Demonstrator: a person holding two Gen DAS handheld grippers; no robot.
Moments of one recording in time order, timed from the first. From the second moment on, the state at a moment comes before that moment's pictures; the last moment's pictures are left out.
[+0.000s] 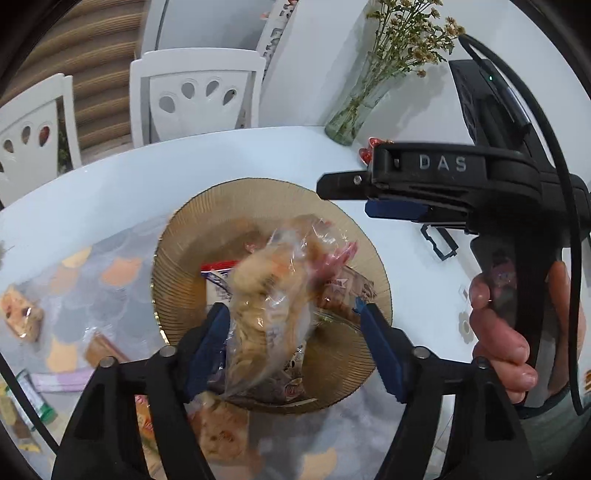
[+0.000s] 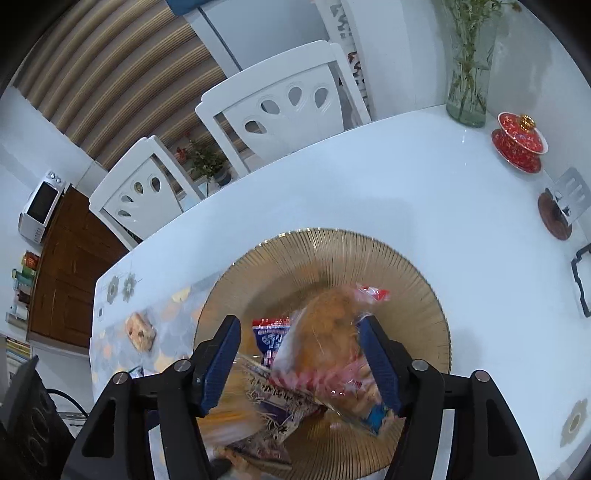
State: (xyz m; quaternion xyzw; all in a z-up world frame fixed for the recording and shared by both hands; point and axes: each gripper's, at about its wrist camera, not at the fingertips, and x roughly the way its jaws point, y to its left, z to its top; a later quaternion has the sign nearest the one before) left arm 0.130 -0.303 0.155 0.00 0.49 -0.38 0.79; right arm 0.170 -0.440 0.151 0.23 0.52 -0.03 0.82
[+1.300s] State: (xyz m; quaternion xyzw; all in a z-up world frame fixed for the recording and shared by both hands) left arm 0.105 -0.033 0.184 -0.09 0.46 -0.13 0.87; right arm 0.112 -0.312 0.156 0.15 0.56 0.06 0.81
